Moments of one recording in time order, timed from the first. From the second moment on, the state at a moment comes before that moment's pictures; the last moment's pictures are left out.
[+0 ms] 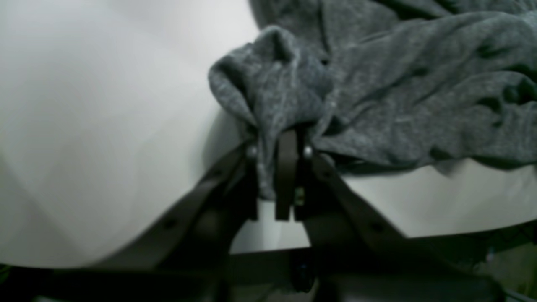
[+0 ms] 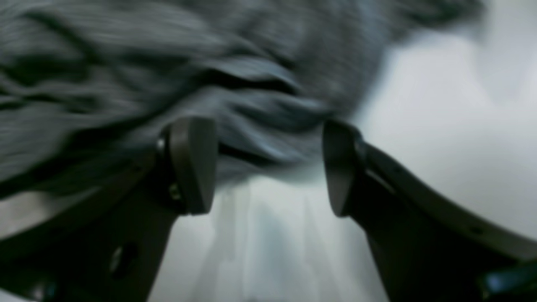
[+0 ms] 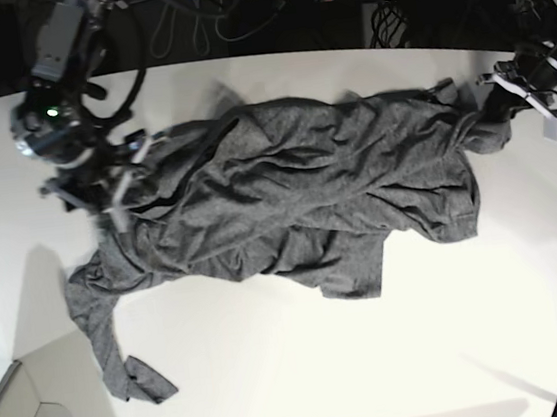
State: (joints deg) left arm 16.0 -14.1 -39.8 97.3 -38.9 -36.1 62.1; right arm -9.8 -9.0 20.7 112.6 -2.5 39.7 -58.6
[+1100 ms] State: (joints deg) left arm 16.0 -14.1 -39.9 97.9 -39.2 -36.1 61.7; right arm -9.8 -8.9 14.5 107.6 22.3 39.6 -70.3
